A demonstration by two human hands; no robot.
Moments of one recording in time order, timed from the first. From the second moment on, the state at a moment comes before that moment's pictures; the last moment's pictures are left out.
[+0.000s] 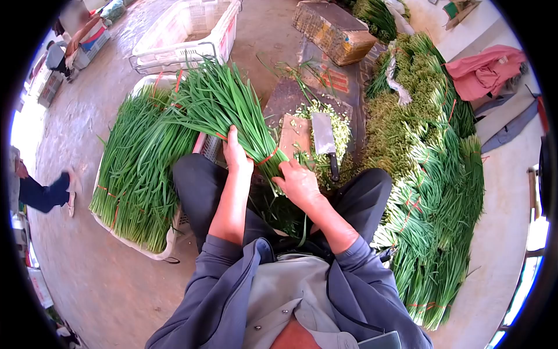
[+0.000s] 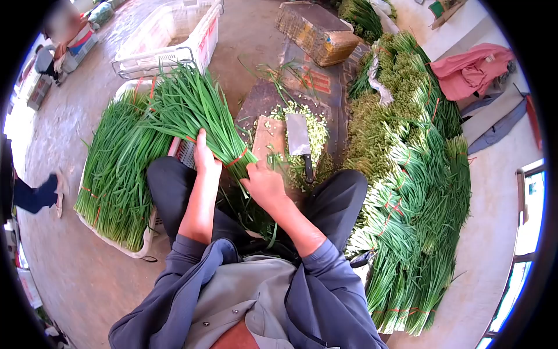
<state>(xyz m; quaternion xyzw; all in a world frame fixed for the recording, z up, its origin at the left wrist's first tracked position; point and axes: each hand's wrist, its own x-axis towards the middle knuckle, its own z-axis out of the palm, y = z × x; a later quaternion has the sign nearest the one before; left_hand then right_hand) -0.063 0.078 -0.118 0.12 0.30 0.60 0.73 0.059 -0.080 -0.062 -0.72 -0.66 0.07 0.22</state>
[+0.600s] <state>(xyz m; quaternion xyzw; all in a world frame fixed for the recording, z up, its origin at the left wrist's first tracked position) -0.068 0.089 -0.124 0.09 0.29 0.64 0.70 0.097 -0.135 -0.033 -0.54 -0.68 0.49 0.10</state>
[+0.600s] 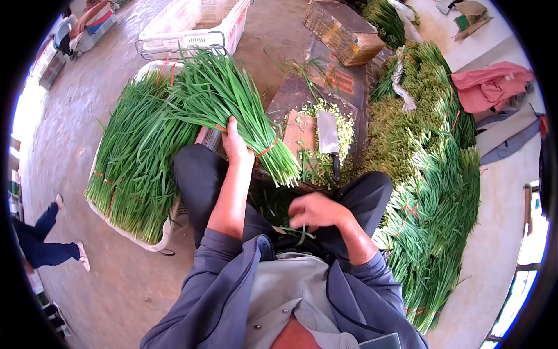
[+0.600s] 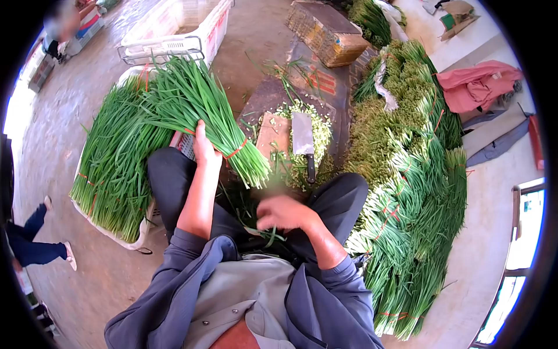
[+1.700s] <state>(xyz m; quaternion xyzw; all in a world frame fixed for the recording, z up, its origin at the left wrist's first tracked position) -0.079 0.101 -0.128 0.07 0.26 0.66 0.70 0.164 -0.200 0.062 -0.10 -0.46 0.75 0.45</state>
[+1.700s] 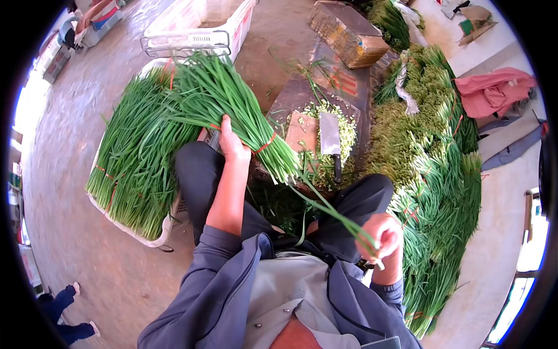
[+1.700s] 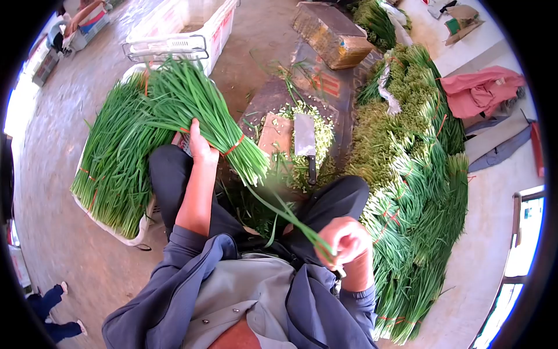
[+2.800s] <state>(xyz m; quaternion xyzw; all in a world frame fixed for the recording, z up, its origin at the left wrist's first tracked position) -0.049 0.009 -0.111 0.38 0.31 0.41 0.77 0.099 -0.085 -0.083 -0.58 -0.44 0.46 0.50</state>
